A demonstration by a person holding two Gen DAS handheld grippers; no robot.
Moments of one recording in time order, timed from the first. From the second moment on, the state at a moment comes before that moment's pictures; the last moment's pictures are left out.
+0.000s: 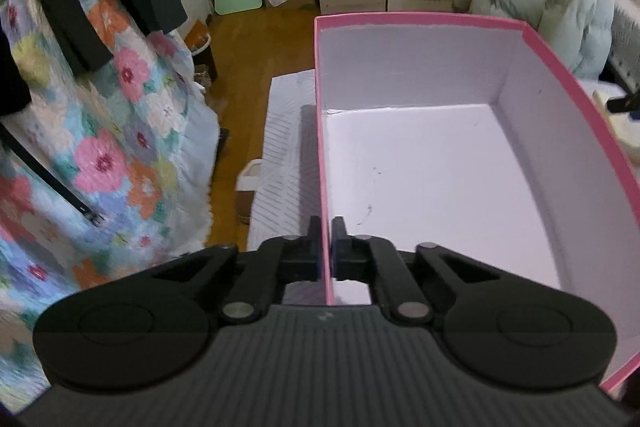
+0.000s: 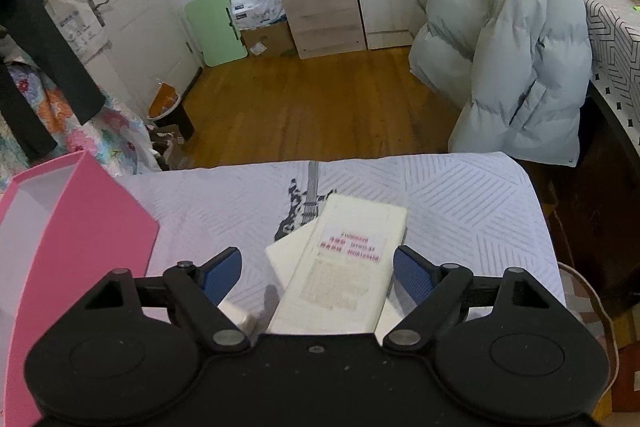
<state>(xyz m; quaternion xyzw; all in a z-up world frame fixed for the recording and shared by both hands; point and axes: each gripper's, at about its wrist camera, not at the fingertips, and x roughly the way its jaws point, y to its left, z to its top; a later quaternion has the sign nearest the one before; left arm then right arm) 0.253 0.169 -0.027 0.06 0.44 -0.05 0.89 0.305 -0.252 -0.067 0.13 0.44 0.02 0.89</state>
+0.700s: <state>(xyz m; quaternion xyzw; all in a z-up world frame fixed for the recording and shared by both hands) 0.245 0.173 -0.030 0.02 0.40 -0.04 0.92 0.324 -0.272 -0.067 0.18 0.47 0.02 0.86</state>
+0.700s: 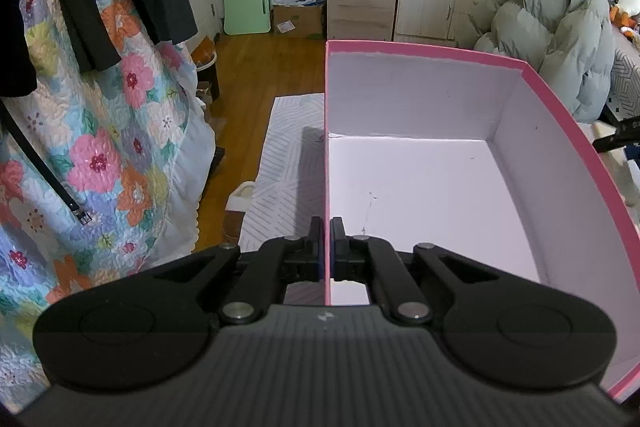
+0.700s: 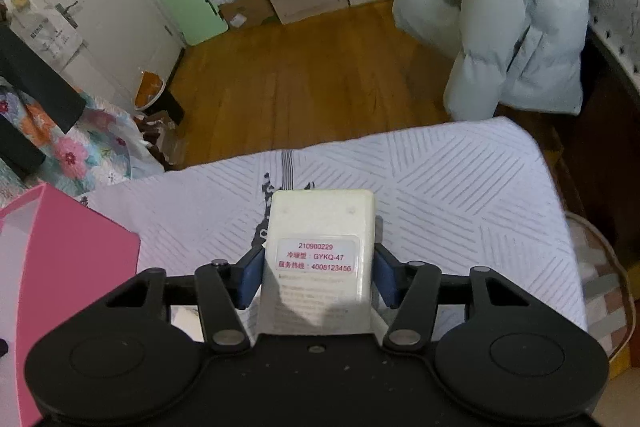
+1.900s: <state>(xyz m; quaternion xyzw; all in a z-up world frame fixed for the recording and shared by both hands) 0.227 0.159 -0.037 -0.01 0.38 -0.04 0.92 0.246 -0.114 0.036 0.17 0.37 0.31 0.86</state>
